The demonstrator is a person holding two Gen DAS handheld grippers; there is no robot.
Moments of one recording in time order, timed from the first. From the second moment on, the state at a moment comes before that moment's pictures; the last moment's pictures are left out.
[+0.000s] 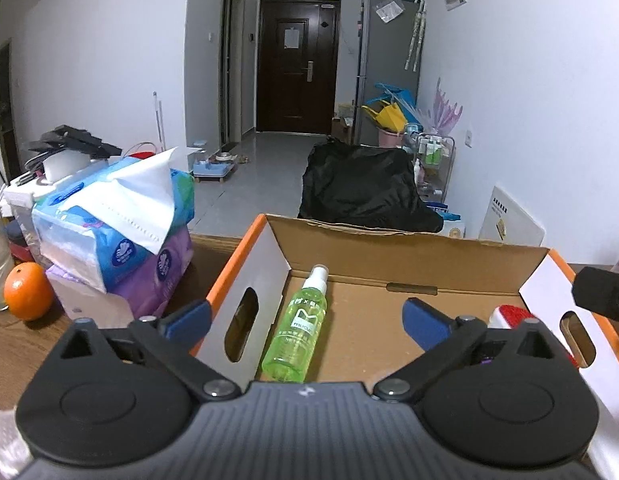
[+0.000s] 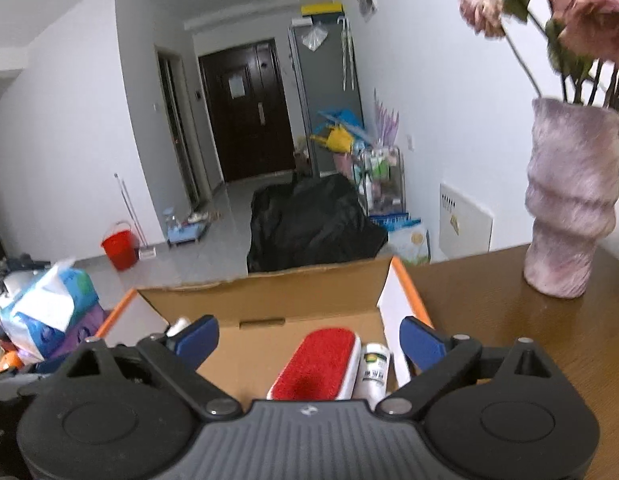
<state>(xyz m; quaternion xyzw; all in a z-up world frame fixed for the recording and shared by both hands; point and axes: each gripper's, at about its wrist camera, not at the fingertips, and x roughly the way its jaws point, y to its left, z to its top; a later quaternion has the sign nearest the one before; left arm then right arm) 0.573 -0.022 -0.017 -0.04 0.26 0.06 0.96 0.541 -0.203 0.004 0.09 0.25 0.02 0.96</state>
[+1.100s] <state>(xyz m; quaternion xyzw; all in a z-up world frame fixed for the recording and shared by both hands) 0.498 -0.006 0.005 -0.04 0.25 0.08 0.97 0.475 -0.202 0.016 0.04 0.22 0.04 0.97</state>
